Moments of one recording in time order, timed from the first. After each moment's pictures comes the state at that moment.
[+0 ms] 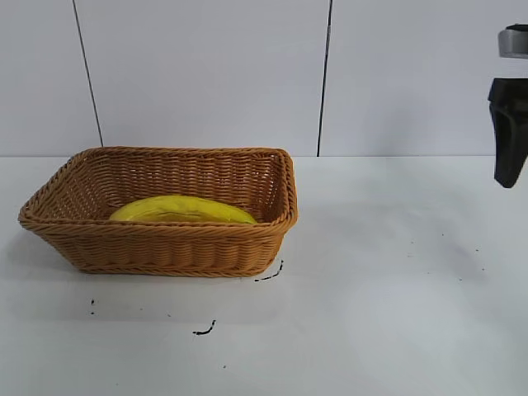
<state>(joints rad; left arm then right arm) -0.02 0.00 -0.50 -0.07 1.07 0.06 -0.03 1.31 -0.97 0.06 1.21 -0.04</state>
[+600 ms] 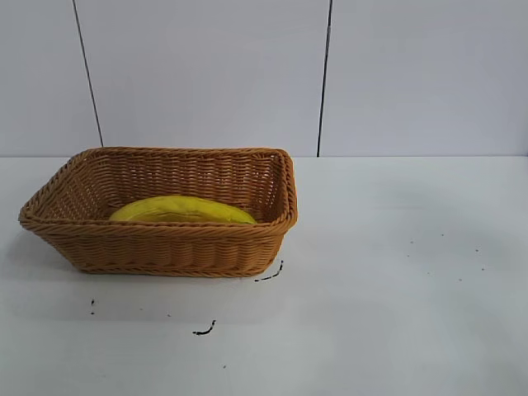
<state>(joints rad) -0.02 0.00 -0.50 -0.07 1.07 0.06 -0.03 0.49 -0.53 0.06 0.99 -0.08</state>
